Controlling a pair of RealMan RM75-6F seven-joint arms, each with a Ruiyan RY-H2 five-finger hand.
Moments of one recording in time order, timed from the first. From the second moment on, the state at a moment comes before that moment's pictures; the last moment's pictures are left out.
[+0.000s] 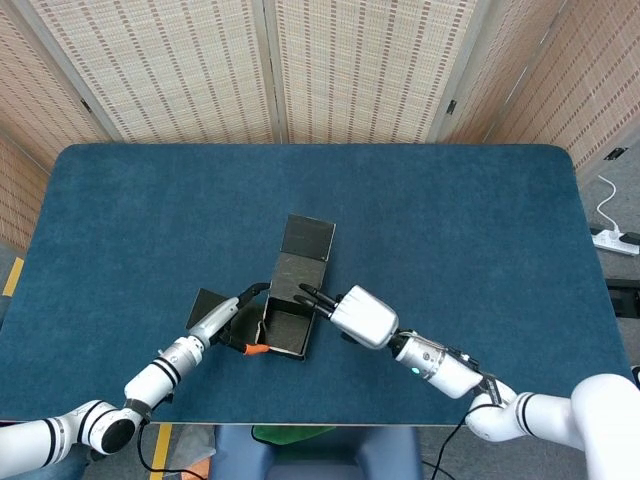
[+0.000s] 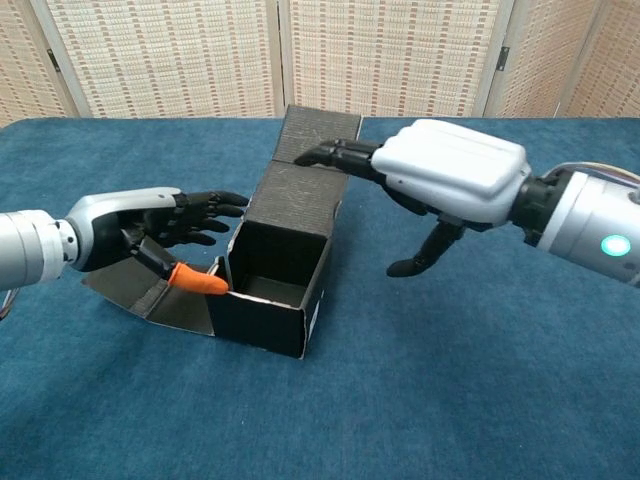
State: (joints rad) left arm -0.69 -1.44 -0.15 -1.56 1.22 0.72 -0.55; right arm 0.78 -1.59 -0.02 -1.33 -1.66 1.20 -0.15
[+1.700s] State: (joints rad) left arm -0.61 -1.27 -0.10 -1.65 1.48 0.88 -0.91; right arm 0.70 -1.94 0.28 -1.41 -0.85 0.94 -0.06
